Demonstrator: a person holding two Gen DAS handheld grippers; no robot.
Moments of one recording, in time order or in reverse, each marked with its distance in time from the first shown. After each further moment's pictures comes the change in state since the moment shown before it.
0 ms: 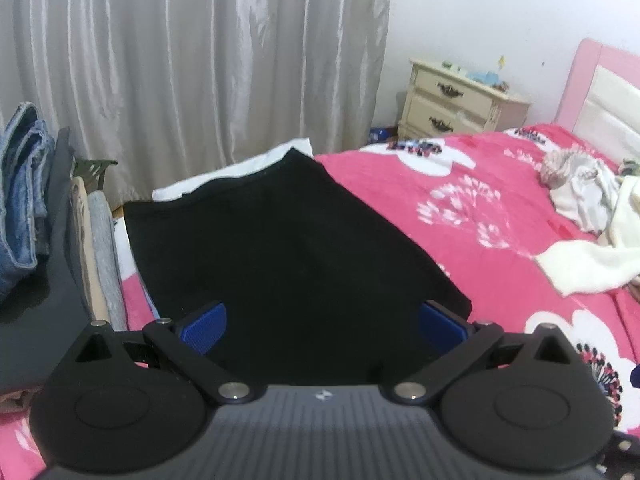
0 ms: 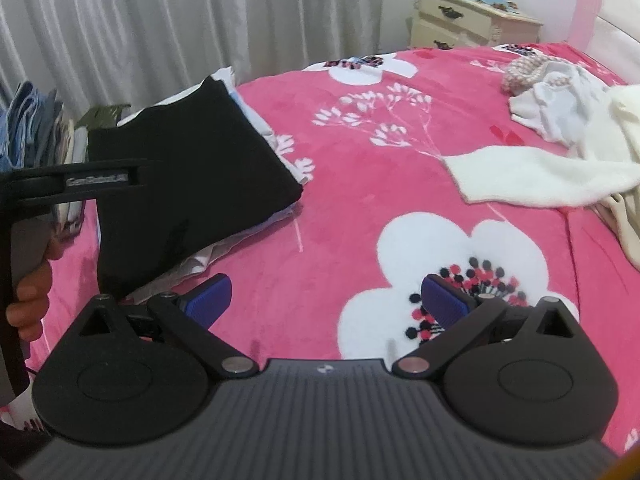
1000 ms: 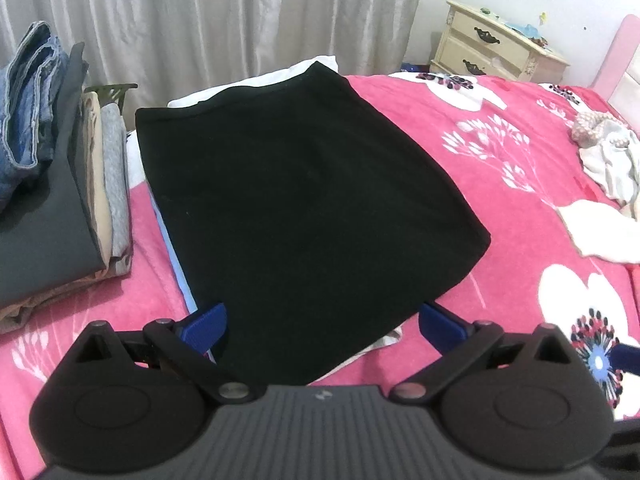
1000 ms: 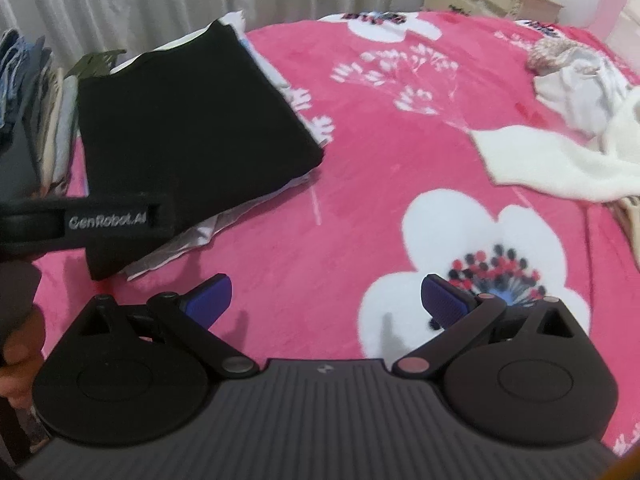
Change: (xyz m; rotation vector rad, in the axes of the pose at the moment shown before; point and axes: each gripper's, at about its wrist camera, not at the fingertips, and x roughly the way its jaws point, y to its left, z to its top) left arm 0.005 0.000 -0.021 -0.079 0.199 0.053; right arm 0.031 0.027 0.012 -0.049 0.148 -0.047
